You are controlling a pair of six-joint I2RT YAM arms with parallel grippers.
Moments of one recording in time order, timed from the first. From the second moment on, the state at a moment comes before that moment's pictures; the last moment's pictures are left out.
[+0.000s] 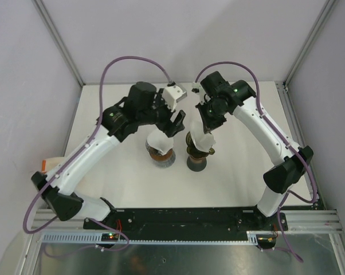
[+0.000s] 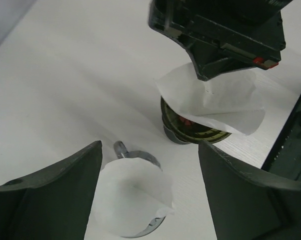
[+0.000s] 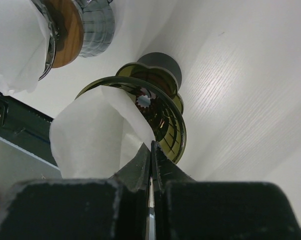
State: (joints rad) left arm -0.71 1.36 1.58 -0.72 0.21 0.17; right arm 0.61 1.74 1.96 -1.34 -0.11 0.15
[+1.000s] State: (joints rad) left arm -0.78 1.55 1.57 -0.66 0.27 0.14; right arm 0.59 1.74 1.91 -1.31 -0.10 0.16
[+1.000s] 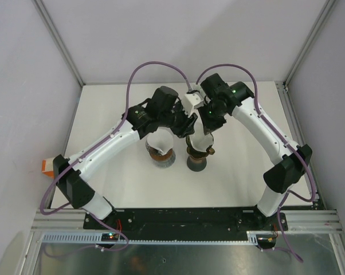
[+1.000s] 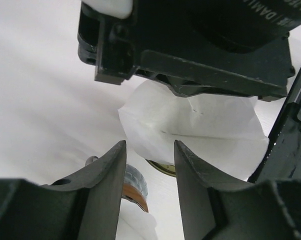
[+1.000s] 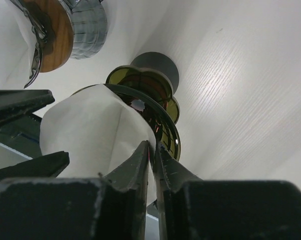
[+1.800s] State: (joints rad) left arm -0.78 1.55 1.54 -0.64 0.24 0.16; right arm 0.55 1.59 1.88 -1.21 -0.15 0.16
